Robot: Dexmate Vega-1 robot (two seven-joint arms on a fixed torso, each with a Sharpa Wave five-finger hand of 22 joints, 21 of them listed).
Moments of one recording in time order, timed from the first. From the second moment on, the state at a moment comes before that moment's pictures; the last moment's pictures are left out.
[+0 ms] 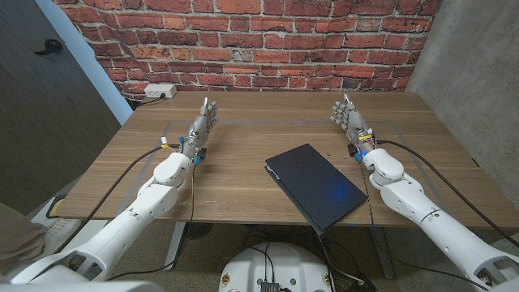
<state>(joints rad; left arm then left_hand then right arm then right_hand) 0.89 0.56 0.38 -1.34 -0.55 -0.35 0.01 0.28 0.14 -0.26 0.13 0.28 0.02 -0.13 0.22 0.19 0.02 -0.05 0.22 0.19 -0.05 -0.03 0.19 0.18 0.01 -0.03 0.19 0.17 -0.94 -0.58 -0.37 -1.47 0.55 0.28 -0.09 0.20 -0.03 0.14 0.02 0.21 0.04 0.07 0.19 0.18 0.12 0.08 0.21 0.18 0.06 0.02 0.19 0.18 0.12 0.09 0.28 0.17</state>
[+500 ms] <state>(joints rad) 0.93 0.61 0.37 -1.40 -0.51 -0.37 0.01 0.28 0.15 -0.26 0.13 0.28 0.03 -0.13 0.22 0.19 0.02 -0.05 0.22 0.19 -0.05 -0.04 0.19 0.18 0.01 -0.03 0.19 0.17 -0.99 -0.59 -0.36 -1.52 0.53 0.29 -0.11 0.21 -0.04 0.14 0.01 0.21 0.04 0.07 0.19 0.18 0.12 0.08 0.21 0.18 0.05 0.02 0.19 0.18 0.11 0.08 0.27 0.17</state>
